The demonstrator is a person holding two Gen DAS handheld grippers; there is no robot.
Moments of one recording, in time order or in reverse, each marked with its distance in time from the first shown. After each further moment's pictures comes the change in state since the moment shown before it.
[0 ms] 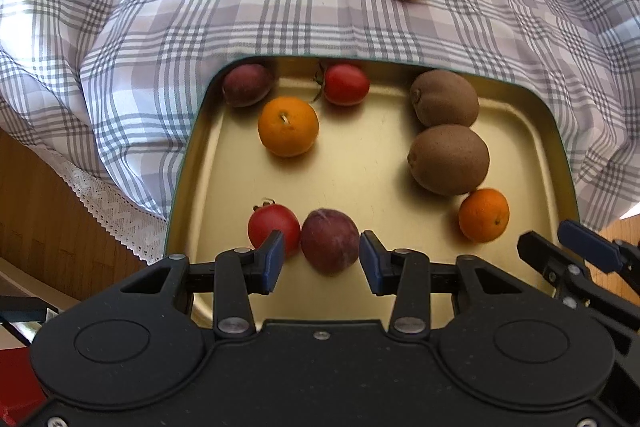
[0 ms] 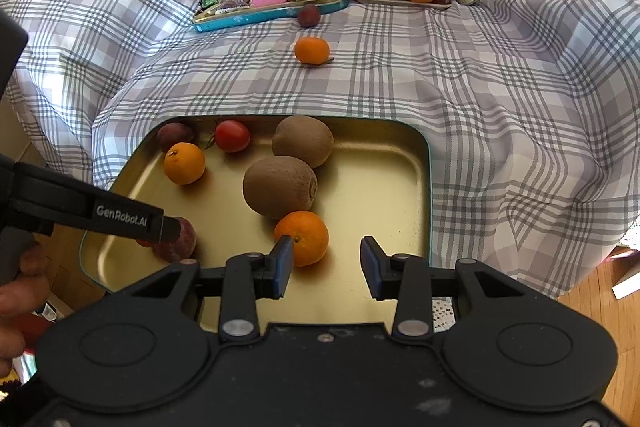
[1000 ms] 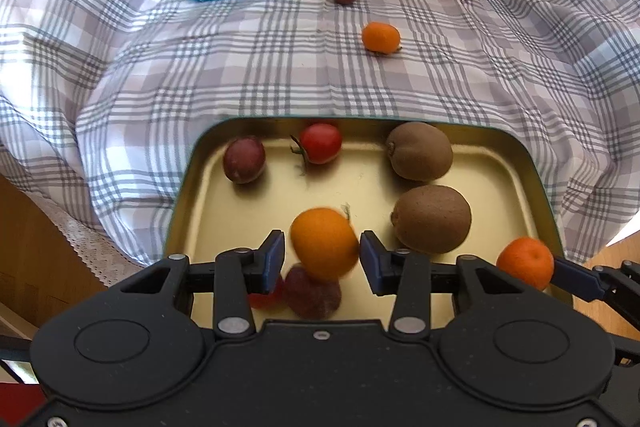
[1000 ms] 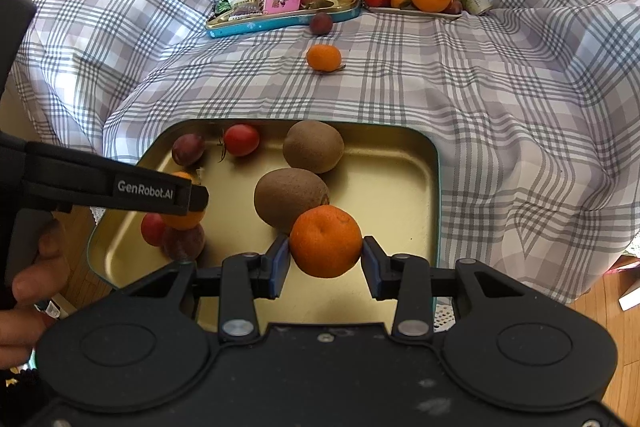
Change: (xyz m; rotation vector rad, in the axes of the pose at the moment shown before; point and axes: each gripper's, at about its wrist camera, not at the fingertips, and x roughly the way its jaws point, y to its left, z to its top) left arm -0.012 -0.011 -0.001 0.034 -0.200 -0.008; right arm -0.006 0.001 -0.007 -0.028 -0.043 0.034
